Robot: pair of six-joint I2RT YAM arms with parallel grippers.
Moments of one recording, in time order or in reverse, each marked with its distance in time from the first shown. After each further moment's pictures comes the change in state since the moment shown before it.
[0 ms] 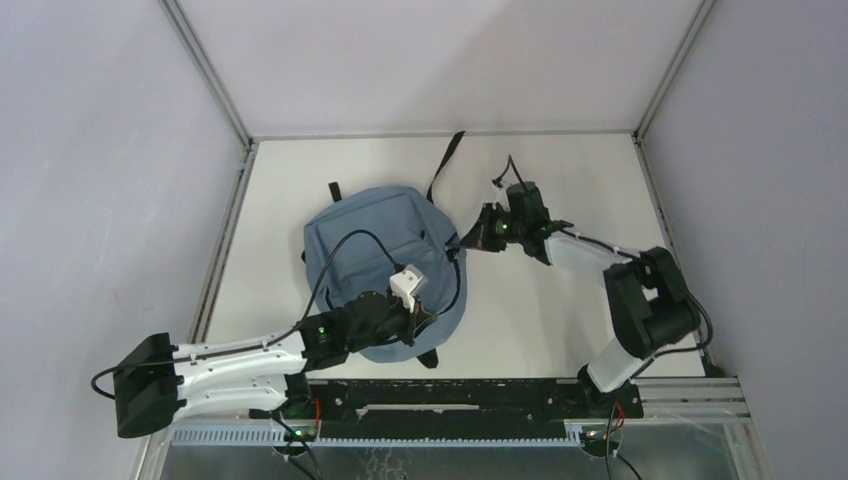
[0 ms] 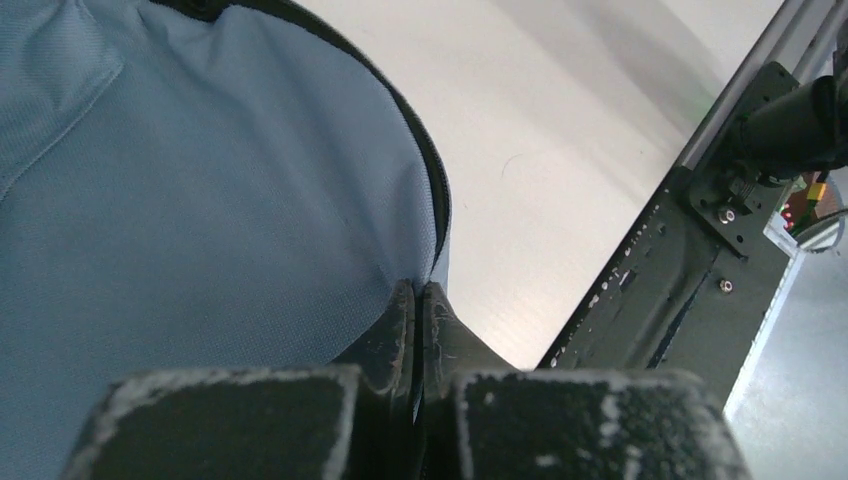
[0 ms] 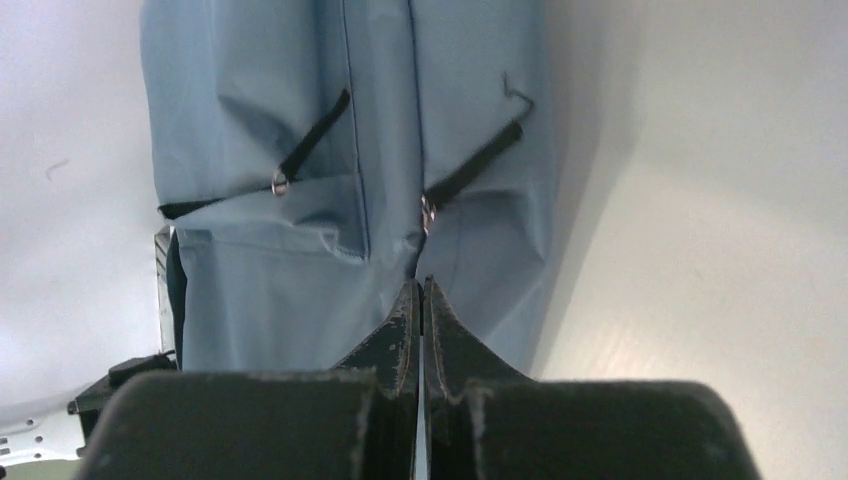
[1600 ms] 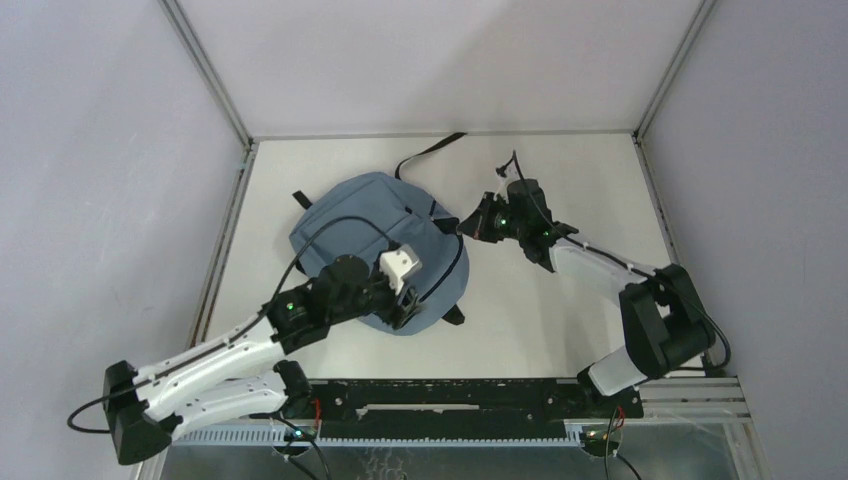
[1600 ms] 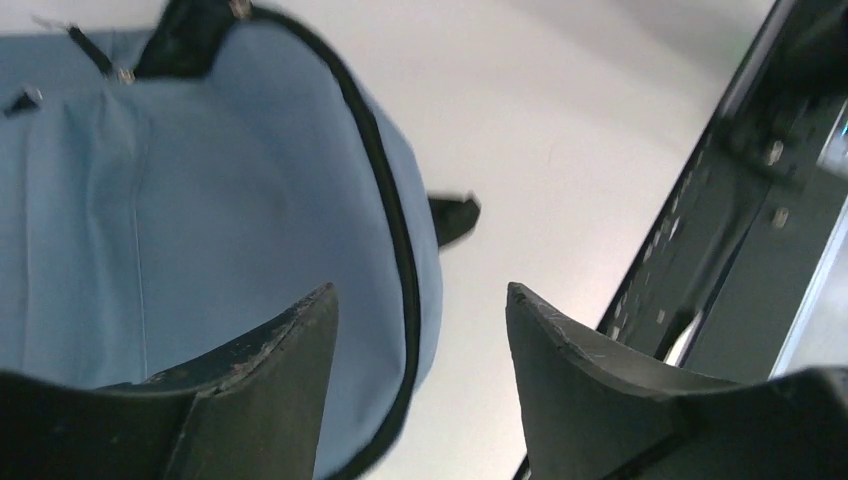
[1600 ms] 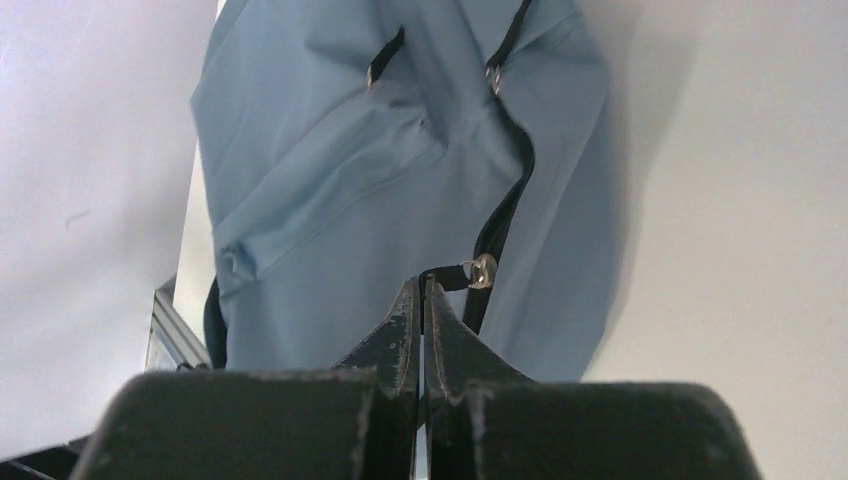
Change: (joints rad) left arm 0.169 -0.148 0.227 -0.455 0.170 0.371; right arm 0.042 -0.031 0.050 0.069 0.125 0.018
